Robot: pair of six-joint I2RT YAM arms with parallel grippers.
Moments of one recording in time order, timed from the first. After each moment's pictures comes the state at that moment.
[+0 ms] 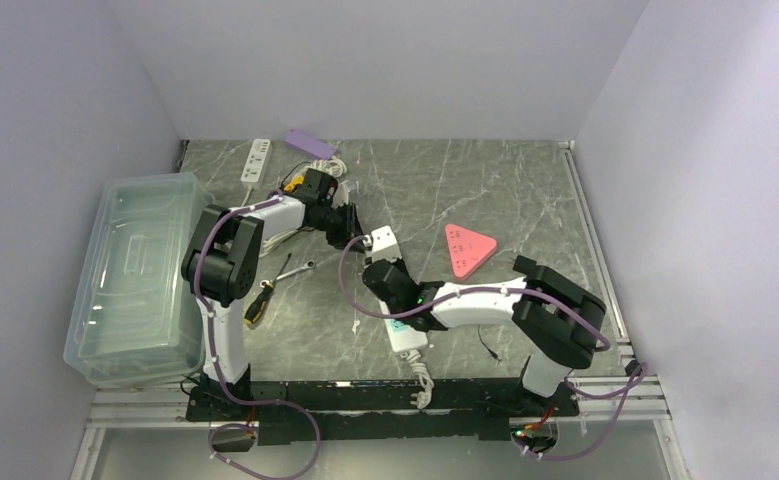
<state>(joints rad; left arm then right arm) -0.36 2.02 1.30 -0.31 0.62 -0.47 1.08 1.67 0.83 0.19 0.70 0.29</state>
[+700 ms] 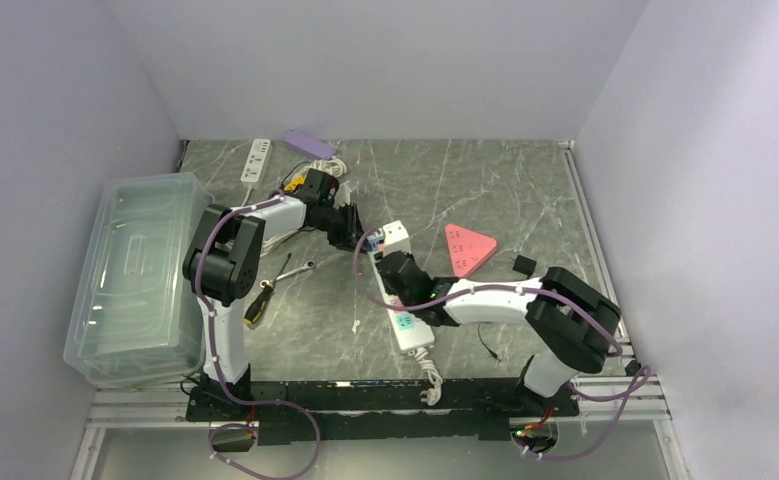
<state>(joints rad) -0.37 2.03 1.31 -0.31 0.63 -0.47 0.97 1.58 0.75 0.22 0.48 0.32</state>
